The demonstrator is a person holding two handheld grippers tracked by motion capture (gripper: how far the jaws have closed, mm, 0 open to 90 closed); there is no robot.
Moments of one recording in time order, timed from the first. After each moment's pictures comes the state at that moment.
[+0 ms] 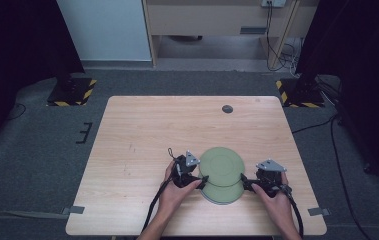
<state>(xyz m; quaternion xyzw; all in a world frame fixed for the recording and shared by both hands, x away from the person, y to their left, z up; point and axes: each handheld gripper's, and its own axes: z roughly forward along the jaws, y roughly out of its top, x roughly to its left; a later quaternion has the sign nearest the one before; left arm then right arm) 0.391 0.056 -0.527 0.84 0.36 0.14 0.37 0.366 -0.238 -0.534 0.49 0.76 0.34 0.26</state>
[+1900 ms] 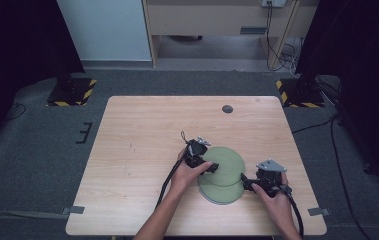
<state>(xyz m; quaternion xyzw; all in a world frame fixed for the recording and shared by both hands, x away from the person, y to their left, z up) 0.452 0.020 -0.522 0.85 0.39 0.05 0.35 0.366 -0.238 -0.535 0.49 0.76 0.35 0.26</state>
